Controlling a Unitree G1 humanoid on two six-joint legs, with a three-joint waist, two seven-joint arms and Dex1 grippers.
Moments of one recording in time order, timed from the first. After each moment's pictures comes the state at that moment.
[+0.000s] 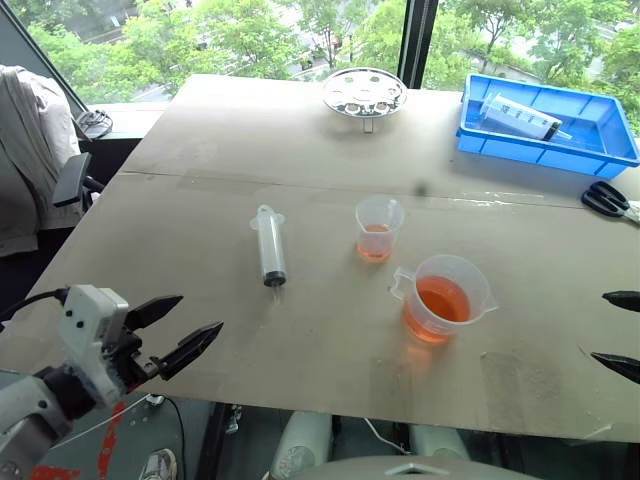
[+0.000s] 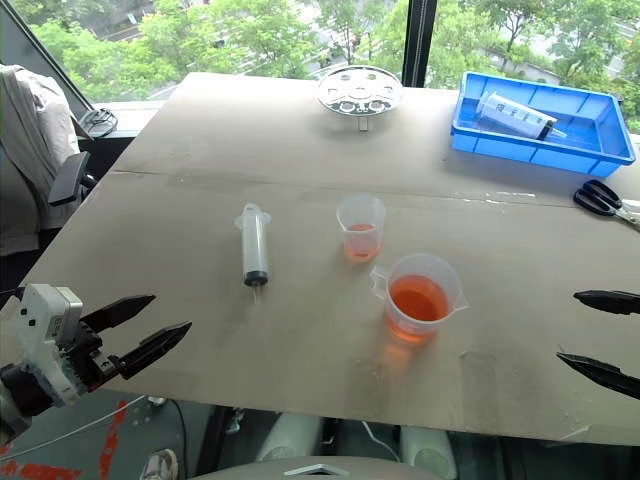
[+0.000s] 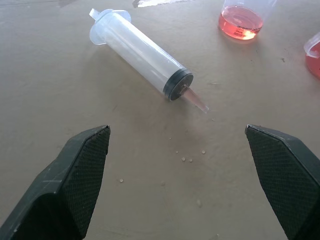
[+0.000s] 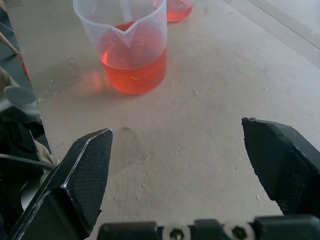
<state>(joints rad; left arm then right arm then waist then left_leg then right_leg) 0.56 0.68 0.76 -0.68 -0.76 0.66 -0.82 0.49 -0.93 -0.84 -0.29 0.64 0.30 1.44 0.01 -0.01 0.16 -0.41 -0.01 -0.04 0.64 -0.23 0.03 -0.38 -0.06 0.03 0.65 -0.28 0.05</state>
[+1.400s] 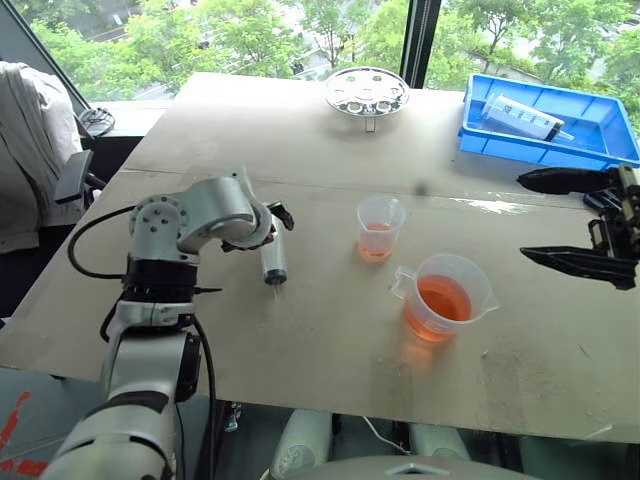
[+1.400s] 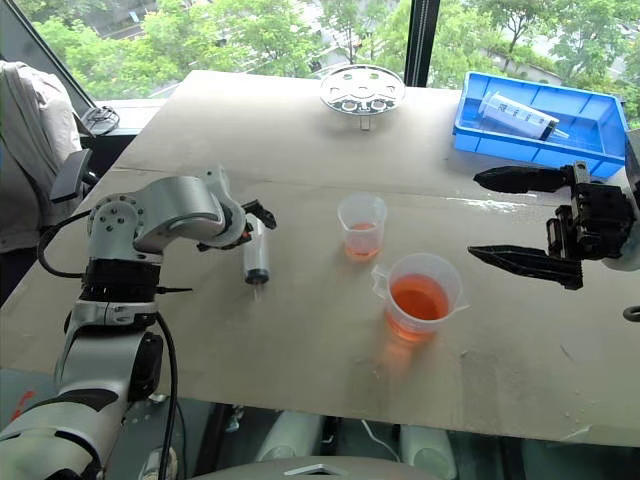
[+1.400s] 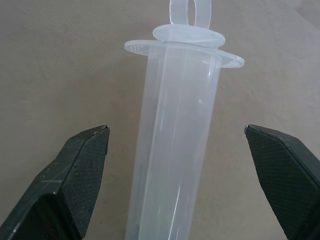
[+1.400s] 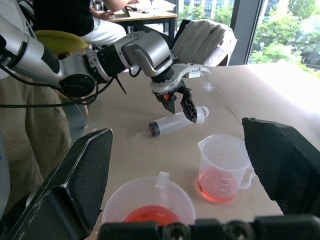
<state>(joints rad) -0.84 0.56 0.03 0.28 -1.97 1.09 1.50 -0.31 -0.99 -0.42 -0.33 0.97 0.59 1.26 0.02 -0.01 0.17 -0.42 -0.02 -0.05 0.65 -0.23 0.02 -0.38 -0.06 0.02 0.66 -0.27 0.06</state>
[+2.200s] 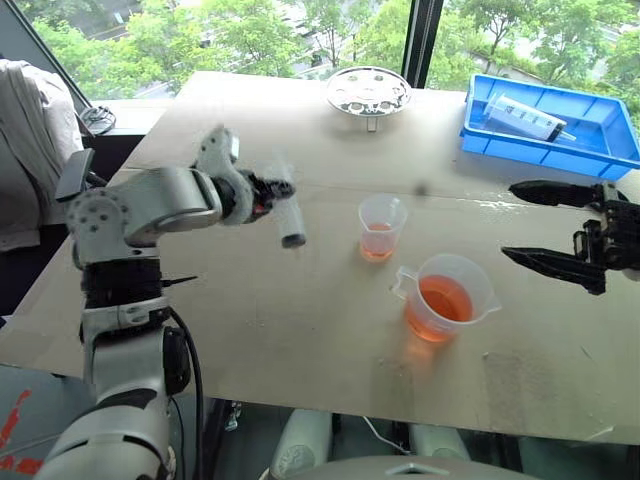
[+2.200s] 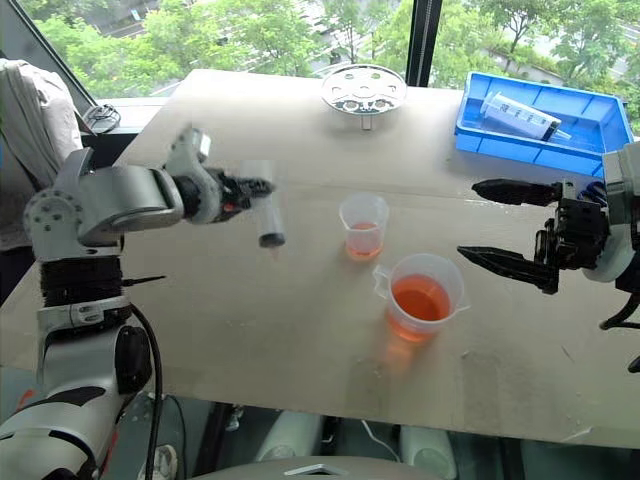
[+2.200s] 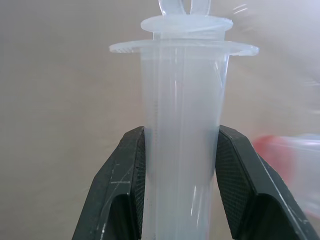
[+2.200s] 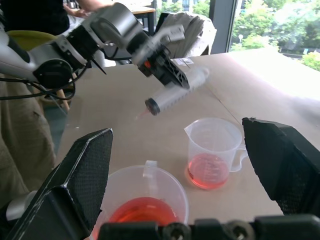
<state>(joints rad) -0.82 0.61 0.31 0.11 -1.96 1.28 0.89 -0.21 -0.91 -0.42 -0.37 0.89 0.55 1.13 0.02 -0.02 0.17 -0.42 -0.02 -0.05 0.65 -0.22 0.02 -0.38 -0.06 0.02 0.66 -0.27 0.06</state>
